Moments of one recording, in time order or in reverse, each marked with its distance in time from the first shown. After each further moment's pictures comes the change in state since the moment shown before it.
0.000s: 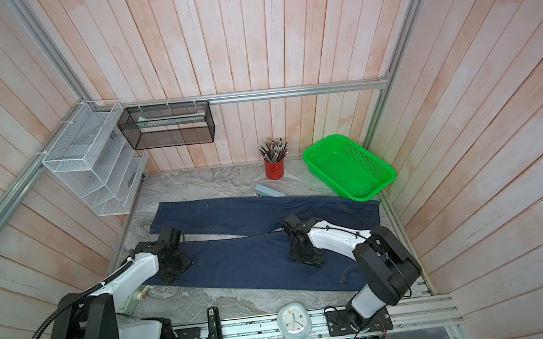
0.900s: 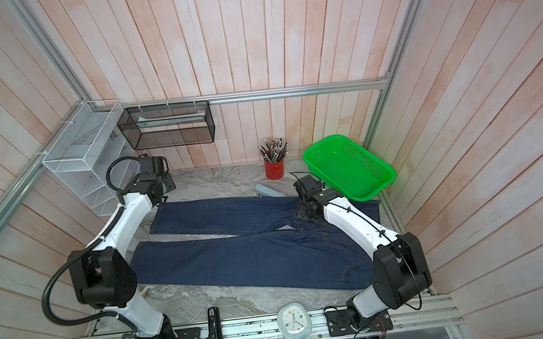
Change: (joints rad) left arm 0.036 0.318 0.859 0.142 -0.251 0.507; right arm -0.226 -0.039 0.335 -0.029 0.139 -0.167
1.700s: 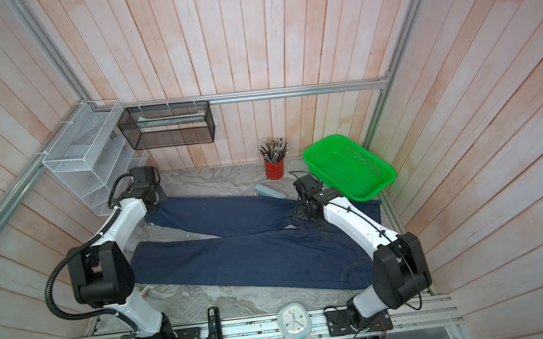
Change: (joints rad) left arm 0.142 0.153 -0.012 0.061 -0.043 0.026; right arm 0.002 0.000 0.027 0.012 -0.010 -0.065
